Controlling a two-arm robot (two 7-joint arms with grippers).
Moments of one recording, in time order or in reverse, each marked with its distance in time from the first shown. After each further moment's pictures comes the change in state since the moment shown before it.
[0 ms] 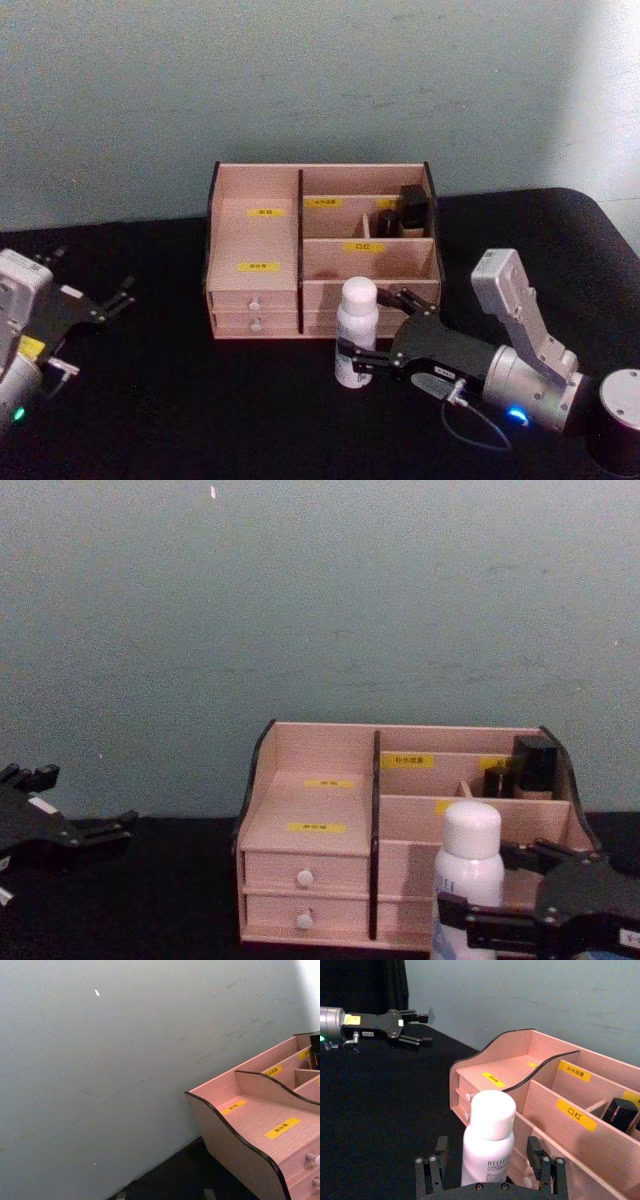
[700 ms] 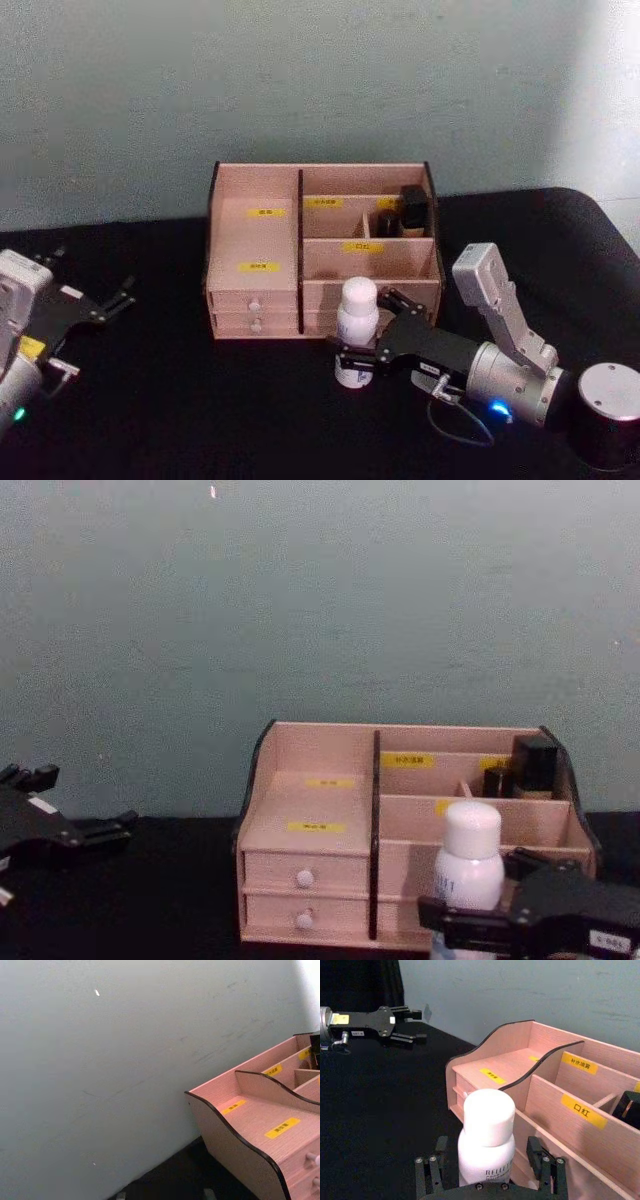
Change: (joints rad) left arm 0.000 0.000 0.000 0.000 0.000 0.000 0.000; right arm 0.042 -0.047 -0.014 0.064 0.000 0.032 0.000
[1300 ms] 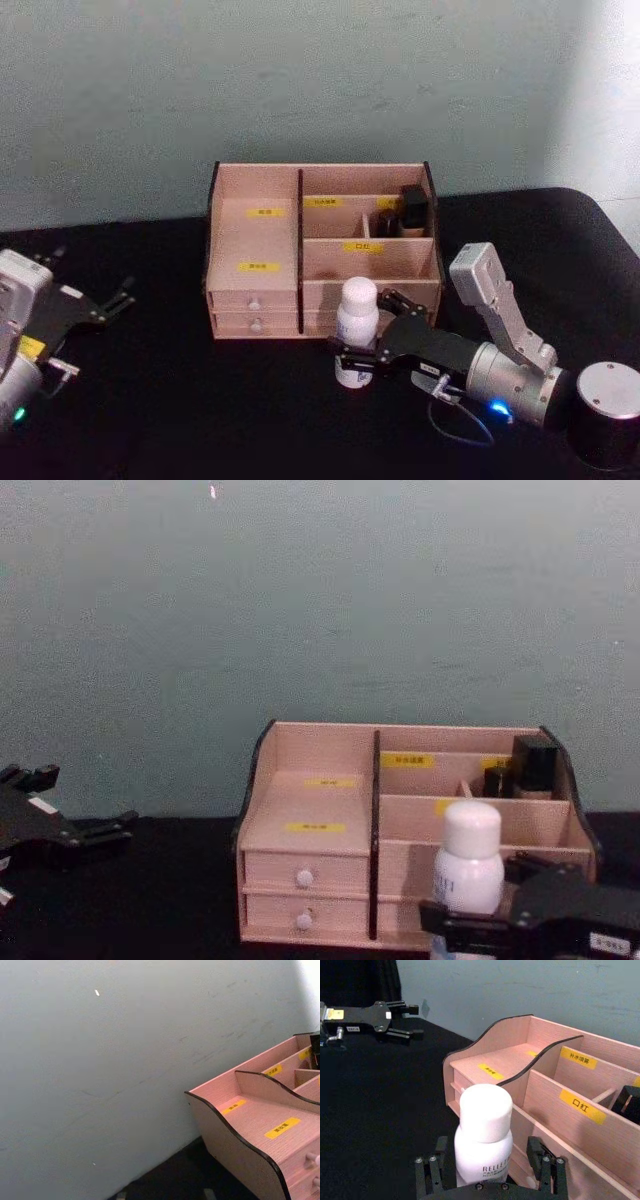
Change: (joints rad) left arm 0.000 0.000 0.000 0.000 0.000 0.000 0.000; right arm 0.004 0.000 -0.003 0.003 -0.006 0.016 -0.008
